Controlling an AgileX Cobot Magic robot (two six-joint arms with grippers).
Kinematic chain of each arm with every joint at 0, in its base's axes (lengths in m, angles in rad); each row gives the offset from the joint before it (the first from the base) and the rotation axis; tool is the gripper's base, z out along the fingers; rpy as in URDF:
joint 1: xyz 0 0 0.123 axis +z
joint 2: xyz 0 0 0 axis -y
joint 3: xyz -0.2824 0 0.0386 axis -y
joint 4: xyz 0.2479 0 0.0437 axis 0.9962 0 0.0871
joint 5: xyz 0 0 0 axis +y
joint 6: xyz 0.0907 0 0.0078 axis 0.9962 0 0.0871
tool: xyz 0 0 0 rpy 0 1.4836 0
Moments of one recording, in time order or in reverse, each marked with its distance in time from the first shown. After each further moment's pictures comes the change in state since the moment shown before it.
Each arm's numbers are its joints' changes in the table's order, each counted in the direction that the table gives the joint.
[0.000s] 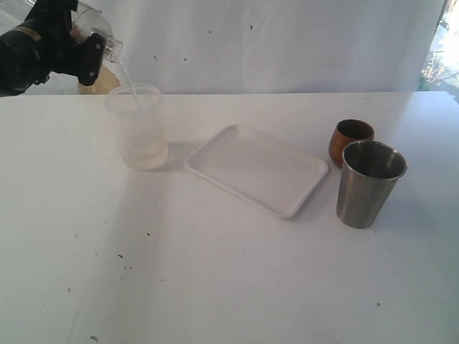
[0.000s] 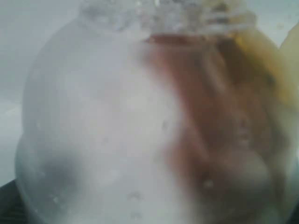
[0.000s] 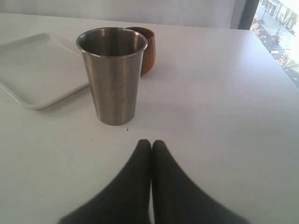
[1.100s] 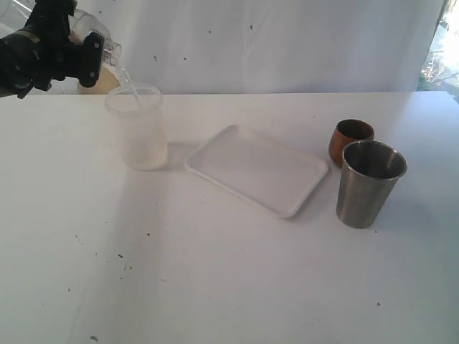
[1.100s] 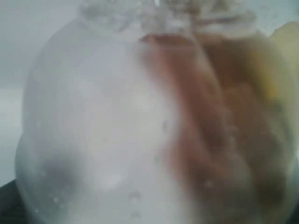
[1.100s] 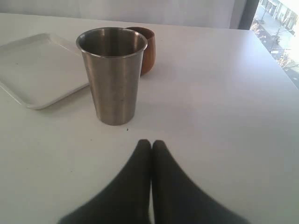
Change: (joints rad) left arm 0.000 0.000 0.000 -0.095 0.053 0.000; right arm 0.000 0.000 0.000 0.000 0.000 0.000
